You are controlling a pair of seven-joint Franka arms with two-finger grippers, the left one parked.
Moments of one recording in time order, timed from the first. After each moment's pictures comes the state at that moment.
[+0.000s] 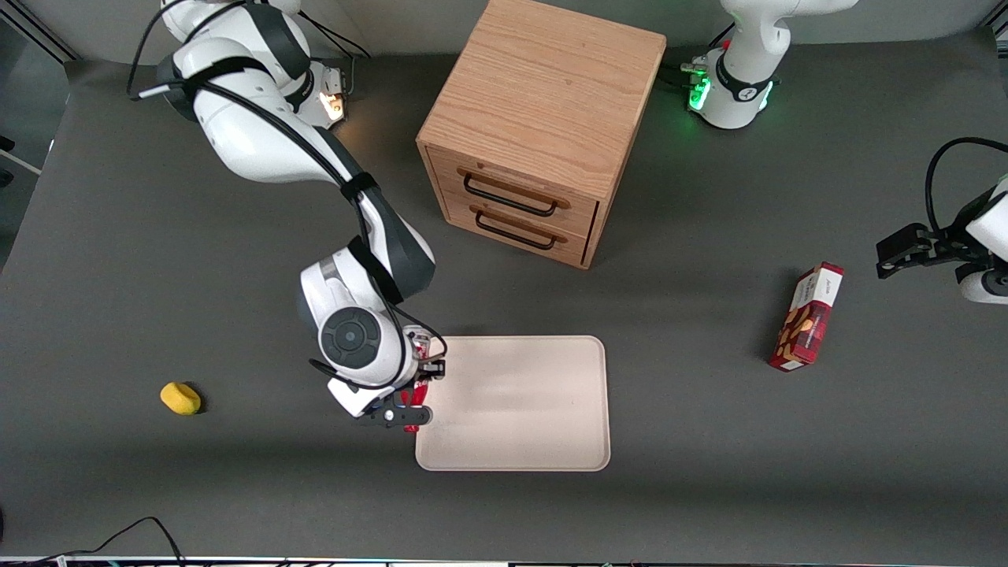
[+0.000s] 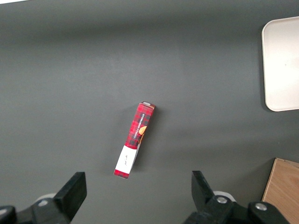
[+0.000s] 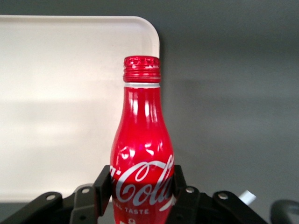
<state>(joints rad) 0.39 0.97 0.11 -0.97 -0.11 1.88 0.52</state>
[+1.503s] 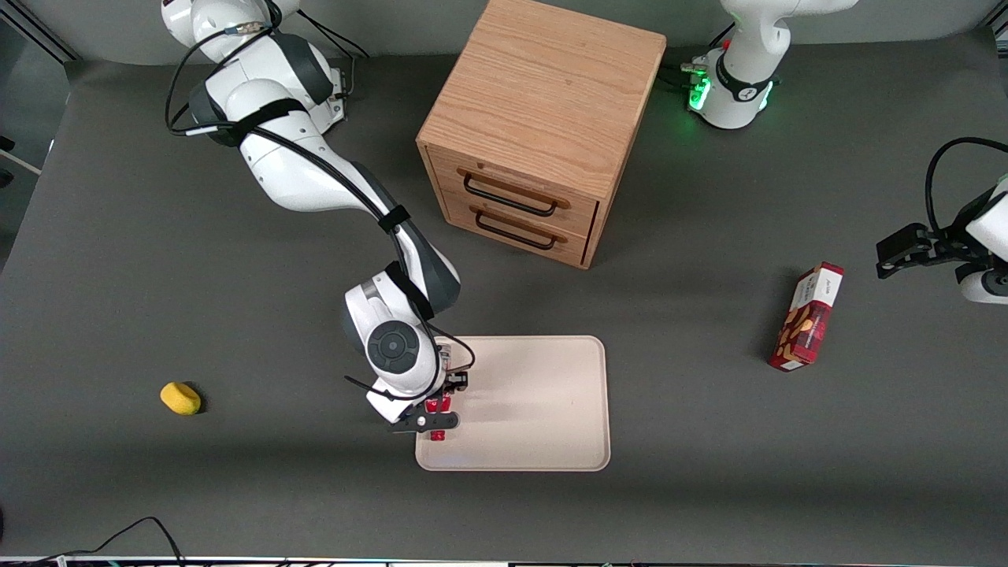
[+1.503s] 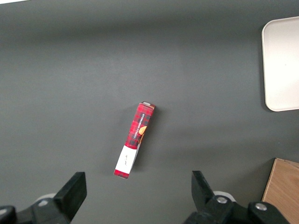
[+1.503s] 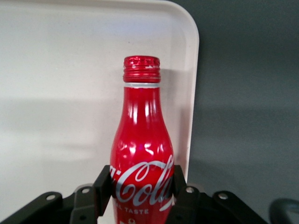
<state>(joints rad) 0.44 1.09 0.07 -0.95 -0.11 2.04 0.49</state>
